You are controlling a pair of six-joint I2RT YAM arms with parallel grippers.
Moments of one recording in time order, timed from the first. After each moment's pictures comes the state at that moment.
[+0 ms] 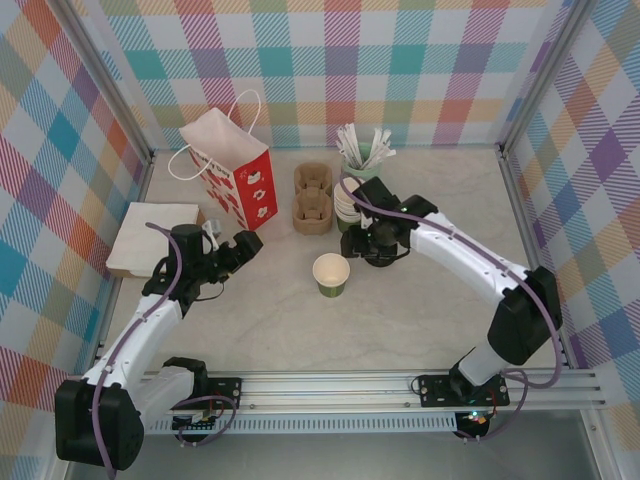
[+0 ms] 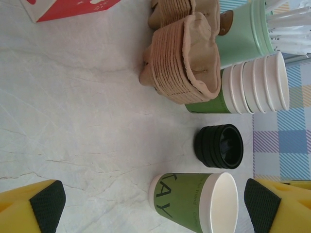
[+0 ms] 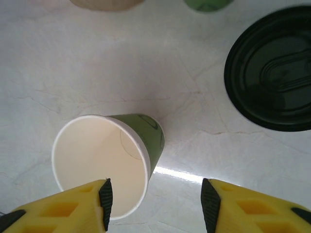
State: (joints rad) left arm -0.15 0.98 0.61 -0.26 0.44 -0.79; right arm 0.66 1.55 1.38 -0.96 -0.07 0.54
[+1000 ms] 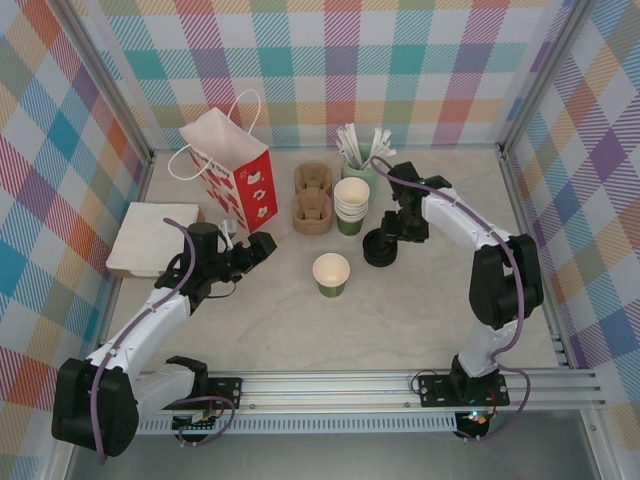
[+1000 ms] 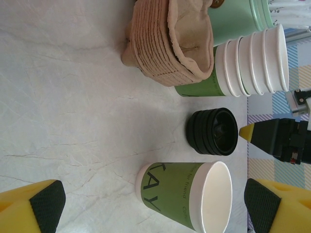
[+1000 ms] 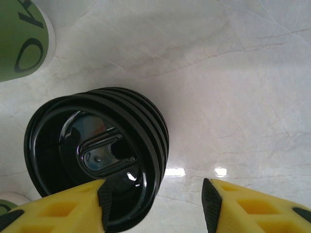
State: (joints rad) left arm -0.25 1.06 0.61 -0.18 0.43 -0.84; right arm 0.37 1.78 1.43 -0.98 0.03 0.38
